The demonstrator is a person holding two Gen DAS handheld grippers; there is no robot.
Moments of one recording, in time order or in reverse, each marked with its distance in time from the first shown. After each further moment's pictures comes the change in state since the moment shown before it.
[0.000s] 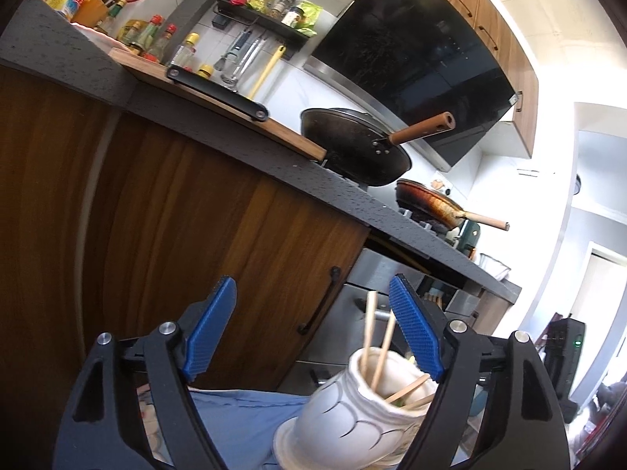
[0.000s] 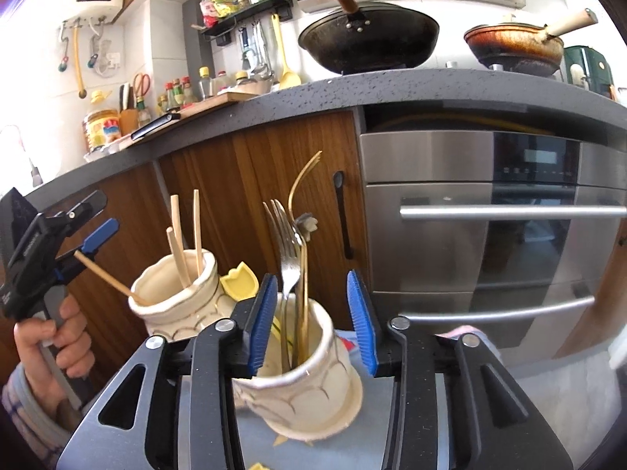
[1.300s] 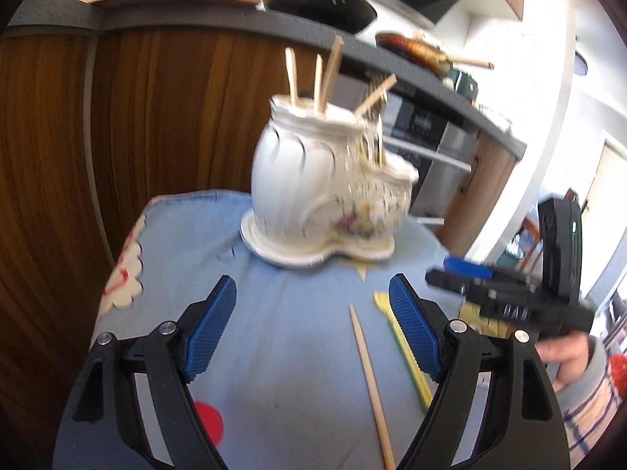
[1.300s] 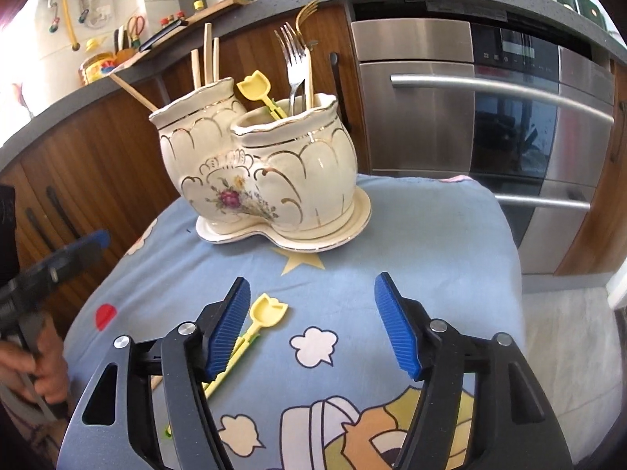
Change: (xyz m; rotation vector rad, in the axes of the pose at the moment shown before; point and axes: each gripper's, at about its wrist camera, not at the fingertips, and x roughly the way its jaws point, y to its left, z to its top) left arm -0.064 -0.067 -0.129 0.199 0.467 0.068; right arm -0.026 0.008 -0.110 0.046 0.256 -0.002
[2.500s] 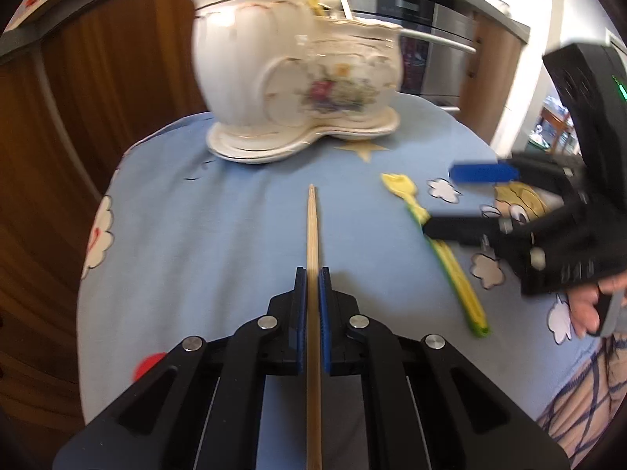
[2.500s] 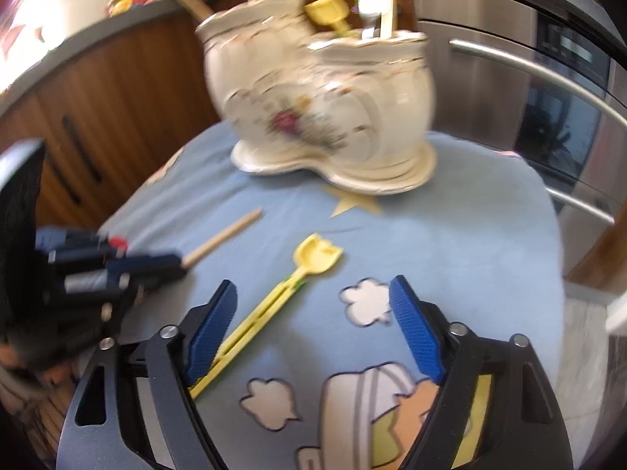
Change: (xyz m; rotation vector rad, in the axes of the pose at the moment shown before) left arm 0.049 -0.023 -0.033 0.221 0.301 0.120; right arm 0.025 0.046 -0.020 -0.187 0.214 0.065
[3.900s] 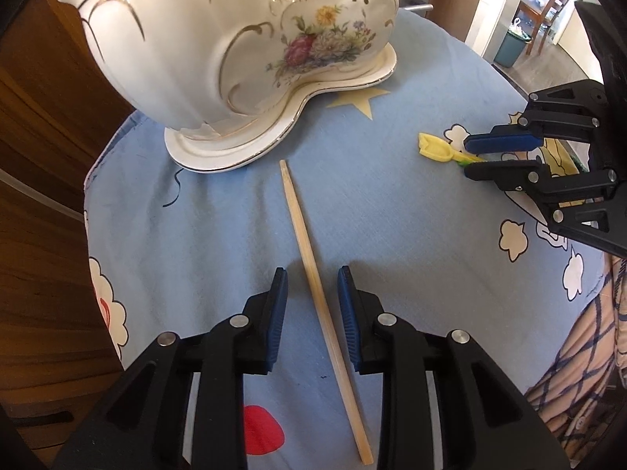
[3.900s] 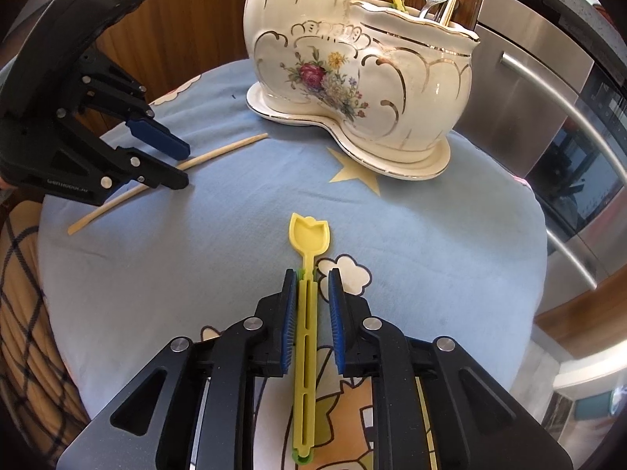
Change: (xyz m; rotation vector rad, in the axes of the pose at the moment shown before) left arm 0.039 0.001 0.064 0.262 0.400 -0.061; right arm 0.002 -0.007 0.003 -0.235 0.136 -0.049
